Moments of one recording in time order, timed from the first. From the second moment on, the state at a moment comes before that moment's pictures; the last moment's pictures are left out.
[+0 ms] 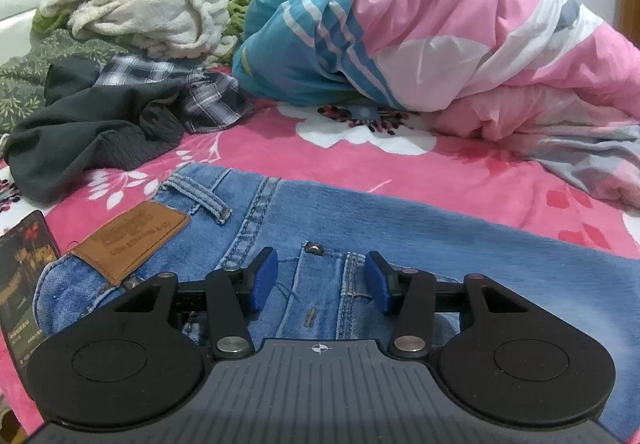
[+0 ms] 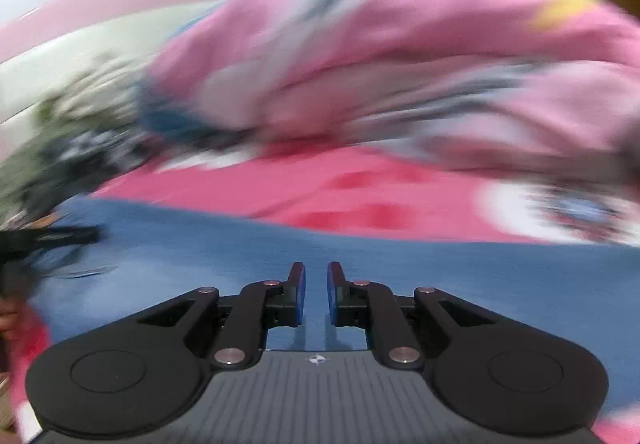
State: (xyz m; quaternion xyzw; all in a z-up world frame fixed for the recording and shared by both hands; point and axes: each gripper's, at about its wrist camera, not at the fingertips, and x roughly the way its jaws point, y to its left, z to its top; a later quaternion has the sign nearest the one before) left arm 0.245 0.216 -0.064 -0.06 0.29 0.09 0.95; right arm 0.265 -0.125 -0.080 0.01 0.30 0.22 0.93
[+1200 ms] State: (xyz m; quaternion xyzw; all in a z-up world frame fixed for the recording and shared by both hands) left arm 0.254 0.204 -0.067 -0.03 0.29 0.11 0.95; right arm 0.292 -0.466 -0.092 0.14 0.32 -0.14 0.93
